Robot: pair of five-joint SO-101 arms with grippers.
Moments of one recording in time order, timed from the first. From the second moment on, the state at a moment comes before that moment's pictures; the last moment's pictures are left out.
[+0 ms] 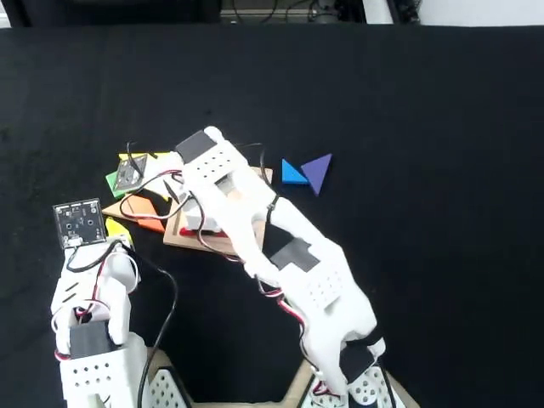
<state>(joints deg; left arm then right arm) -16.7 -101.8 96.4 46.8 -1.5 -40.4 38.4 -26.2 88.0 45.1</state>
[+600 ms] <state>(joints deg) -16.7 -101.8 96.4 46.8 -1.5 -41.7 38.4 -26.2 88.2 39.8</state>
